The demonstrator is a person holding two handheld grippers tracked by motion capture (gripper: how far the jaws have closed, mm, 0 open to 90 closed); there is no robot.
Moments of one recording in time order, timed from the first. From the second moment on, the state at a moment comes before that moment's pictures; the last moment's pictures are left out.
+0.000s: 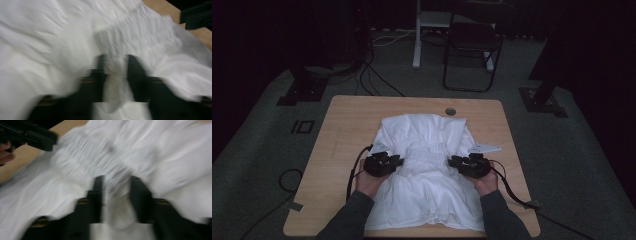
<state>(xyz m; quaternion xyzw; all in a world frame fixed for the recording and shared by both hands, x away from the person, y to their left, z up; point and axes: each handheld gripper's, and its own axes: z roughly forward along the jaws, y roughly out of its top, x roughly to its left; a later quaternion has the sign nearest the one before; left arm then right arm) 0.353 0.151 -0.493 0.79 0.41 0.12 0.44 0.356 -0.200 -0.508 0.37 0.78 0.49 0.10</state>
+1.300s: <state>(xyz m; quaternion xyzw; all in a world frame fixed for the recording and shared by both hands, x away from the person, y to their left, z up) 0.346 0.097 -0.536 0.87 0.31 0.09 0.38 0.373 -0.181 -0.522 0.33 0.80 0.50 0.06</state>
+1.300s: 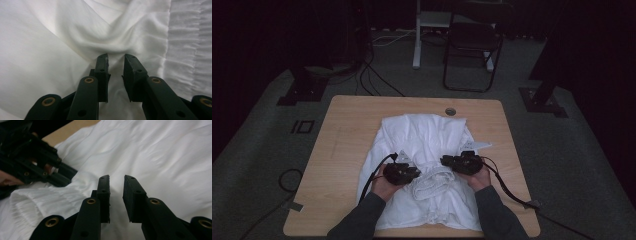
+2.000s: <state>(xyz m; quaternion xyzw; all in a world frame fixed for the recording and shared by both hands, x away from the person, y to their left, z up) 0.393 0.118 -0.501 0.83 0.36 0.17 0.39 0.406 -0.176 -0.519 0.38 0.79 0.47 0.13</state>
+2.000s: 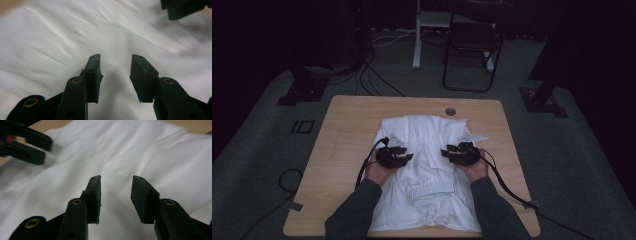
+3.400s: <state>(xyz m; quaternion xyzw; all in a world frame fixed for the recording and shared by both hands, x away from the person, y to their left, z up) 0.366 0.146 -0.530 0.82 0.39 0.17 0.38 0.376 -0.173 -0.567 0.45 0.77 0.41 0.18</state>
